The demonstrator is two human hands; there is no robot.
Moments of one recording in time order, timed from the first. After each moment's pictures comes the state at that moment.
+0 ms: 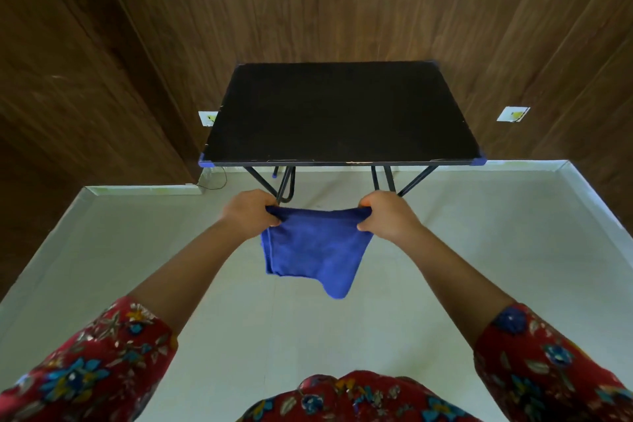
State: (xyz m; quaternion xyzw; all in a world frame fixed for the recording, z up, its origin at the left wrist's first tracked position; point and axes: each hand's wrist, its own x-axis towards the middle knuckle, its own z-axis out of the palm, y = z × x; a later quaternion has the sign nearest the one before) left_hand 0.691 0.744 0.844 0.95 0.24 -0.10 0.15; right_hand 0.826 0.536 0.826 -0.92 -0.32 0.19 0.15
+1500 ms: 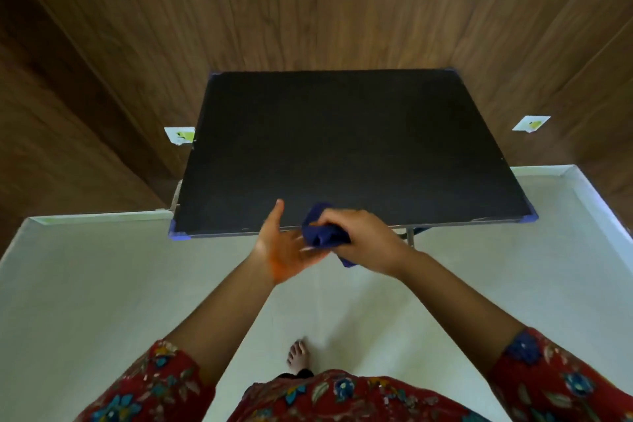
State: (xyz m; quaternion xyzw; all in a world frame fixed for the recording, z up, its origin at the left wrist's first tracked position) left_hand 0.880 0.865 0.782 0.20 0.40 -0.11 0.89; right_hand 0.967 0.712 0.818 -0.80 -0.50 0.19 0.28
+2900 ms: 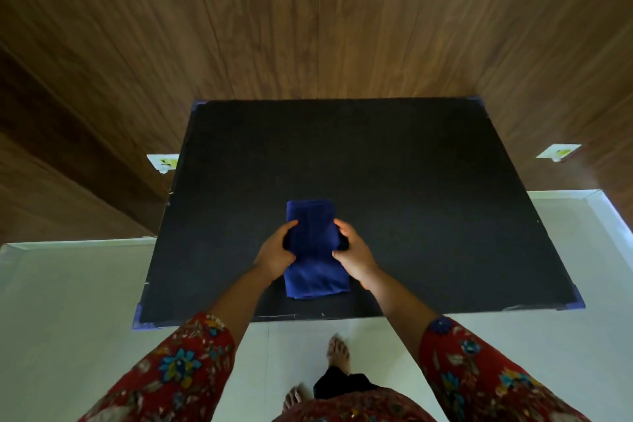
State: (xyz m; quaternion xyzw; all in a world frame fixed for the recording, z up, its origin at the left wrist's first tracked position) left_hand 1.042 0.982 0.687 0.77 0.31 -0.07 0.55; right_hand 1.133 0.820 0.682 -0.82 -0.13 0.32 0.46
